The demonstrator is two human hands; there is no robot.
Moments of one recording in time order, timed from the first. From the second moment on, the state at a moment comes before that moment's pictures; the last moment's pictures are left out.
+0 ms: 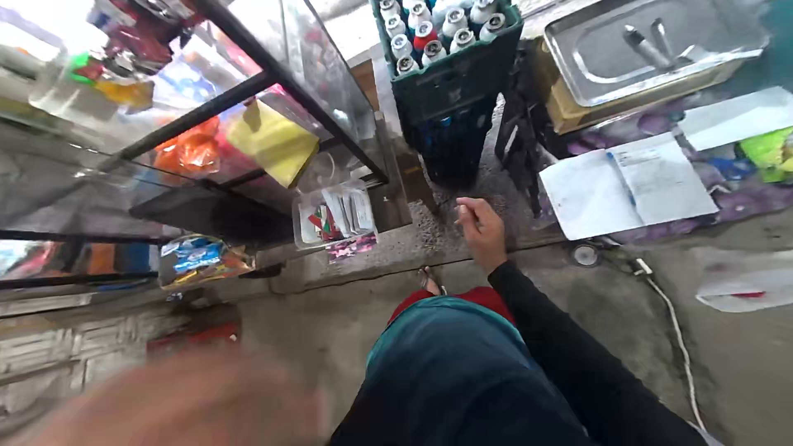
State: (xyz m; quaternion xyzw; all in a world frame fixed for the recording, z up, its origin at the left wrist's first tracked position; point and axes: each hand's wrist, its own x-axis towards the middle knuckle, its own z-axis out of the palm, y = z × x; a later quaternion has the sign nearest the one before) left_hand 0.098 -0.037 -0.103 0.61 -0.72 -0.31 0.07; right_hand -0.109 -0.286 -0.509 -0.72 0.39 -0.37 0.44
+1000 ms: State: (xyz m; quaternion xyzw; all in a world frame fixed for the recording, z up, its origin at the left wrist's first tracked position) left_hand 0.165 -0.179 -0.363 0.87 -0.37 -0.27 0.17; right_hand -0.014 -0.266 -0.416 -0.66 0.30 -0.32 0.62
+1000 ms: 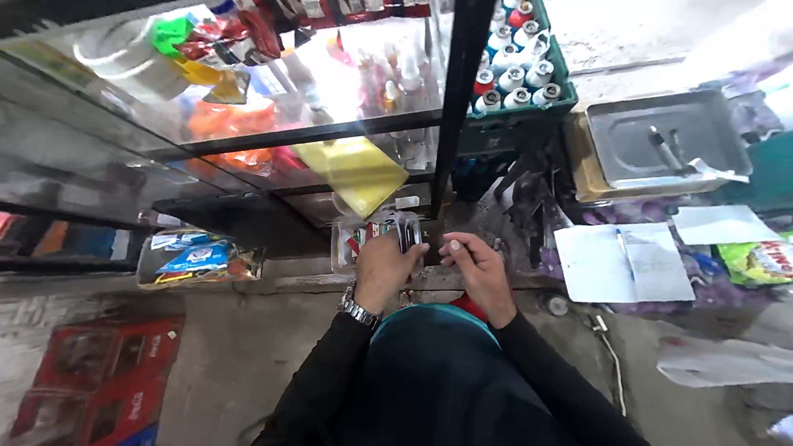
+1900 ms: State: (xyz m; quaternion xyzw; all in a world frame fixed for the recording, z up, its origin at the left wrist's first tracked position) left_hand 0.223 -0.106 -0.357 0.68 -0.27 -0.34 0.60; right_hand -0.001 -0.242 -0.380 -0.77 0.34 -0.24 0.49
